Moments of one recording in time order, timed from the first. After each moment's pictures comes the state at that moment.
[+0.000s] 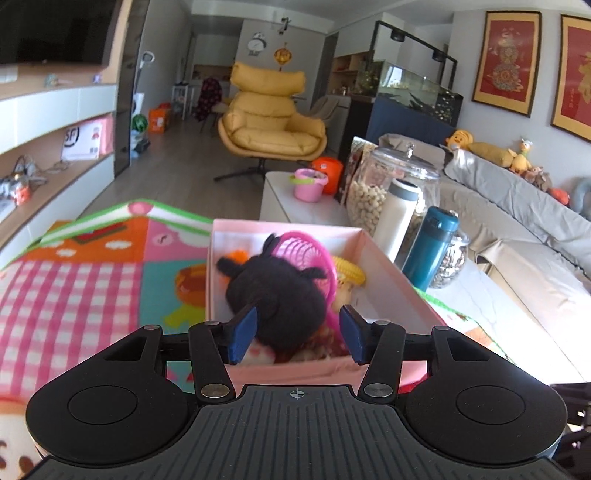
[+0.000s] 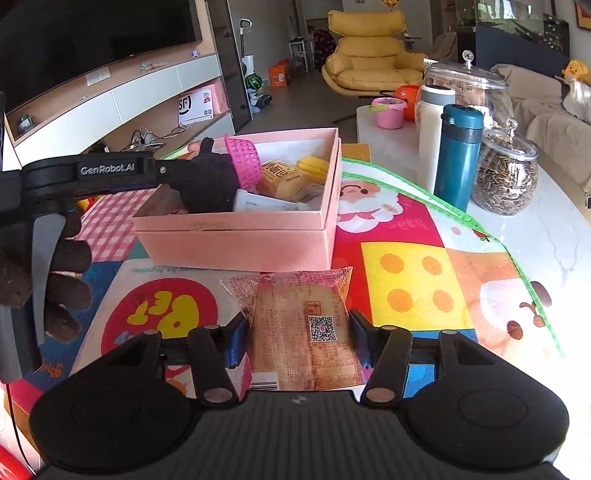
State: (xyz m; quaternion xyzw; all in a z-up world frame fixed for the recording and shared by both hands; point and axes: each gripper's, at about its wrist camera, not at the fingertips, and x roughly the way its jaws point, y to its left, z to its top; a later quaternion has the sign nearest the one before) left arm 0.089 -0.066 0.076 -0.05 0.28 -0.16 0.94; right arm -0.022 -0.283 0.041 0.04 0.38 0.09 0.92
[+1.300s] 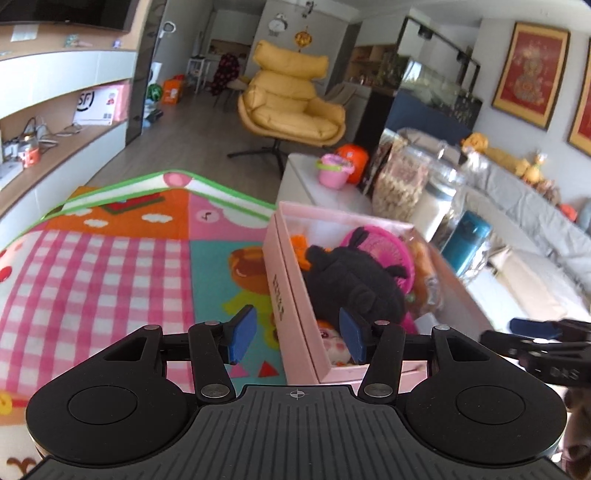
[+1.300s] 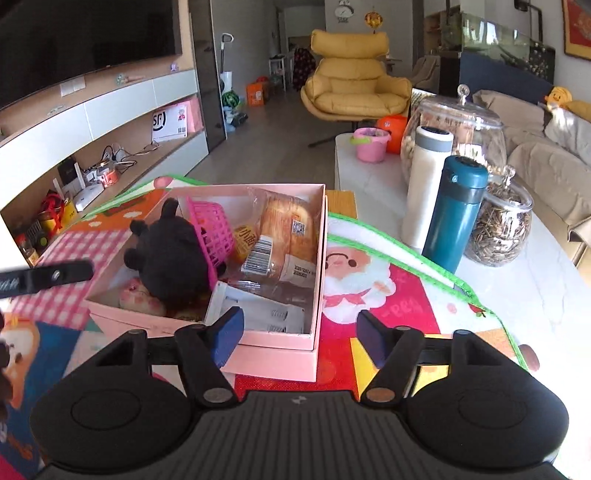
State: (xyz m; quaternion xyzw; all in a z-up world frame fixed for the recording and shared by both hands) left arm 0.126 -0.009 0.060 -0.08 0.33 -0.14 0.93; right arm 0.039 -0.270 0.057 0.00 0.33 0.04 0.94
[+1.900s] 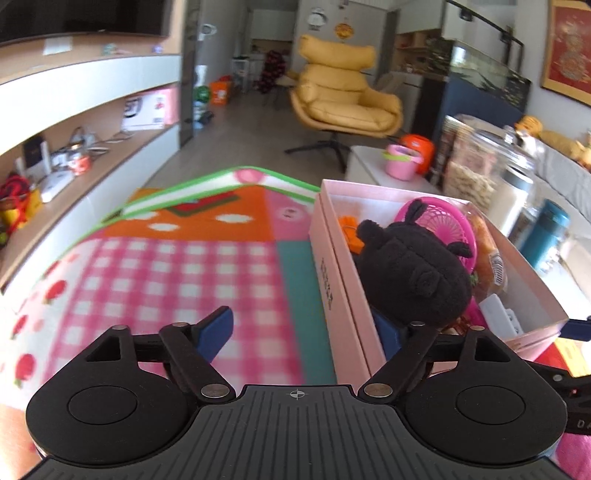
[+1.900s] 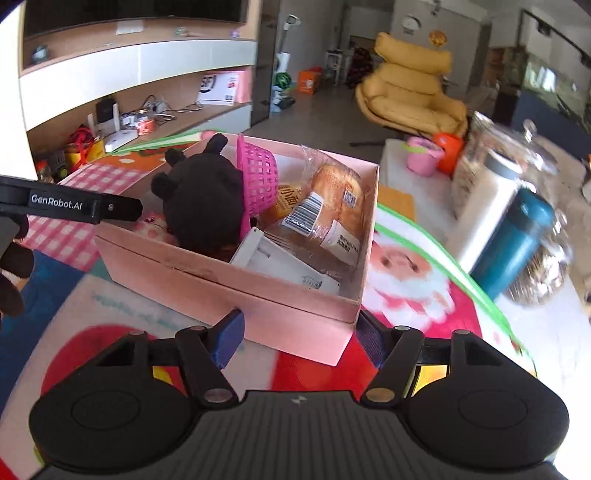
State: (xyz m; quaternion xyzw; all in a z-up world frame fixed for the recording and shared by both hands) left arm 0.157 0.038 0.043 -0.04 0.33 -0.04 0.94; right arm 0.073 -0.202 0.030 -0.11 0.34 0.11 0.93
